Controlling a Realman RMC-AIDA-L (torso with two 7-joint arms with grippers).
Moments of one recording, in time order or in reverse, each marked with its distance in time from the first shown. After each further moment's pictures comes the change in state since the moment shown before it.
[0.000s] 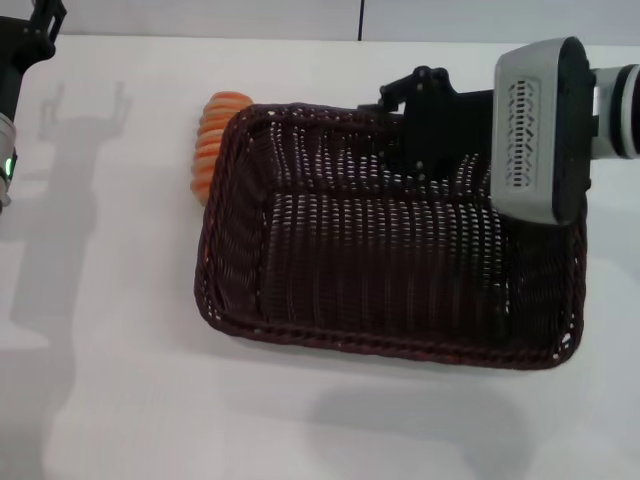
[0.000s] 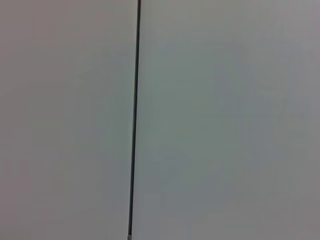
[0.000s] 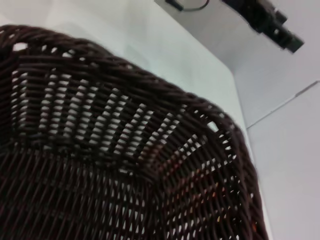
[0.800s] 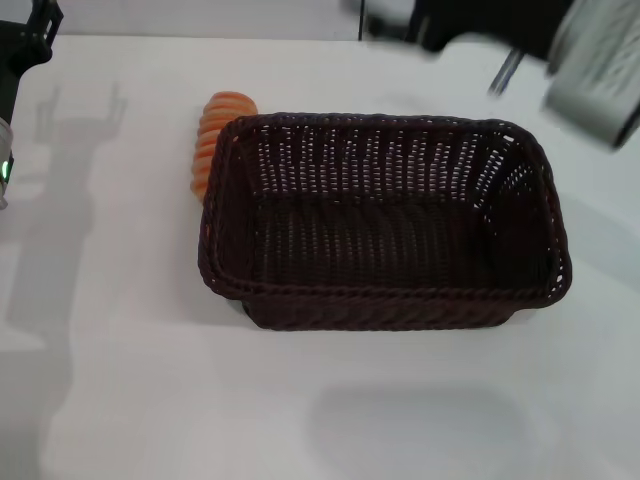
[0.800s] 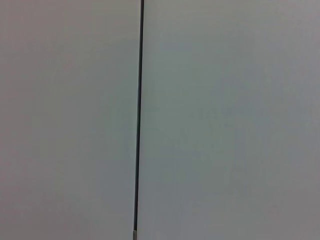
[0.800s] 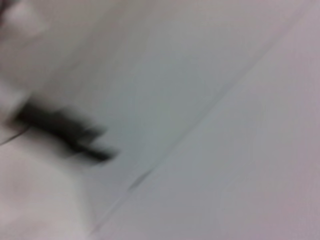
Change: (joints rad) left arm 0.005 0.003 -0.003 0.000 0.000 -0.007 0.001; right arm -0.175 0.003 -0.070 -0.115 0.711 0.214 -0.290
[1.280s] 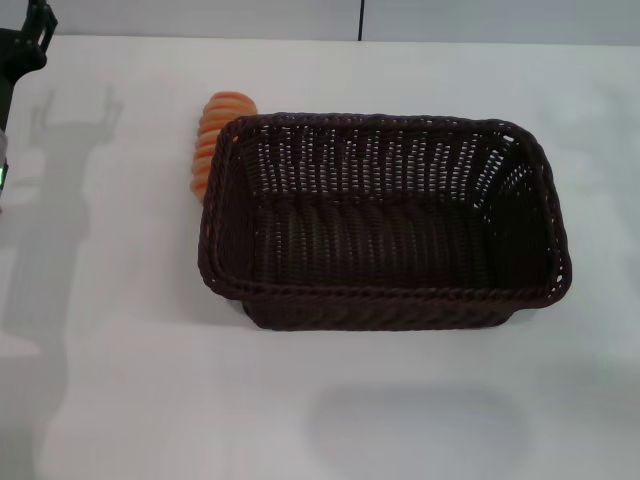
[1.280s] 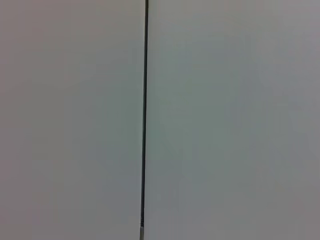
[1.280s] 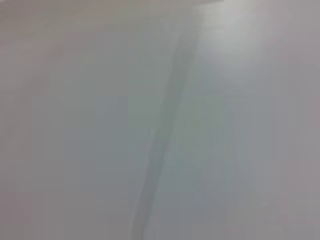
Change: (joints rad) left arm 0.014 0.000 0.000 0.001 0.000 0.006 0.009; right arm -0.188 -0.001 -0.039 0.260 1.210 -0.397 -0.512
